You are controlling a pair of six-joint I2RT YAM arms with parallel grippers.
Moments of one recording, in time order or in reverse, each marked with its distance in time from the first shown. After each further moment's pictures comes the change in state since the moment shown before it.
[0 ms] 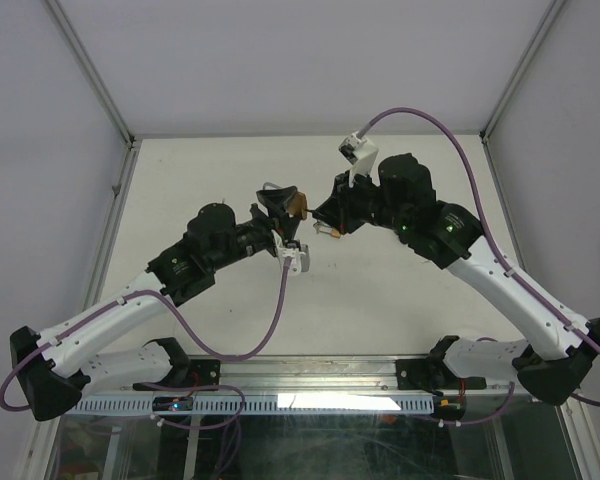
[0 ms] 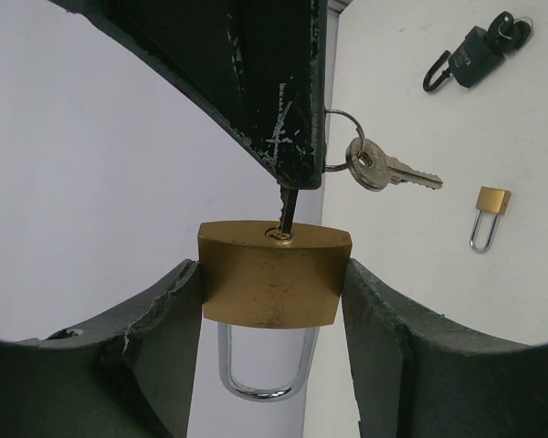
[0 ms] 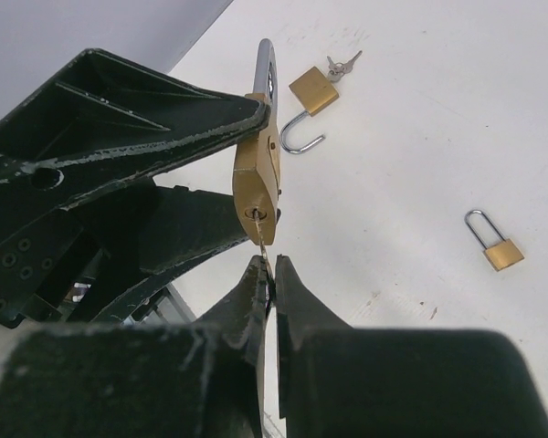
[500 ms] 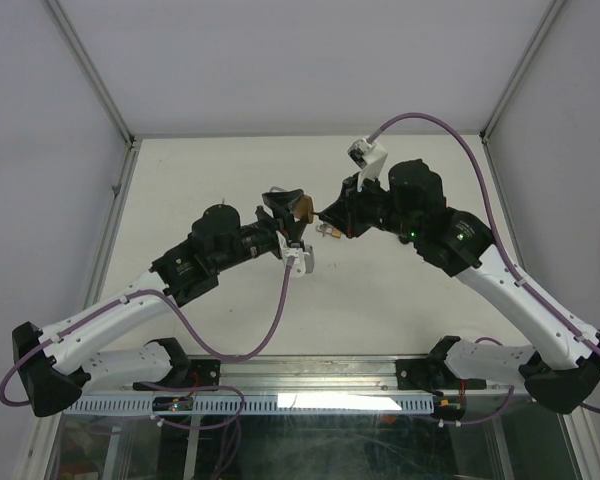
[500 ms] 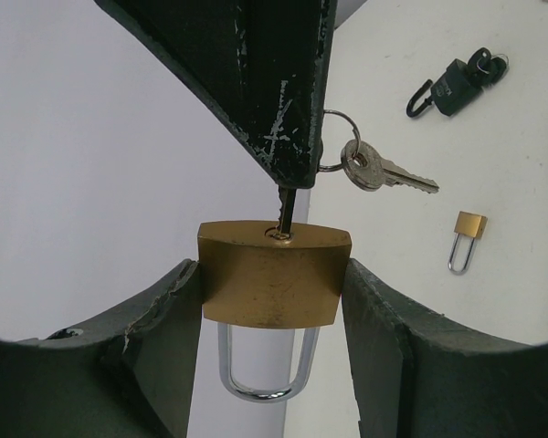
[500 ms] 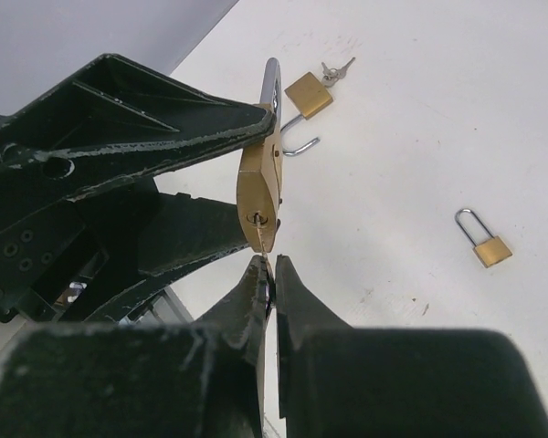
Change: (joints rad) left arm -0.034 0.011 0.012 0.006 0.003 -0.056; right arm 0.001 -0.063 -0.039 0.009 0.010 -0.013
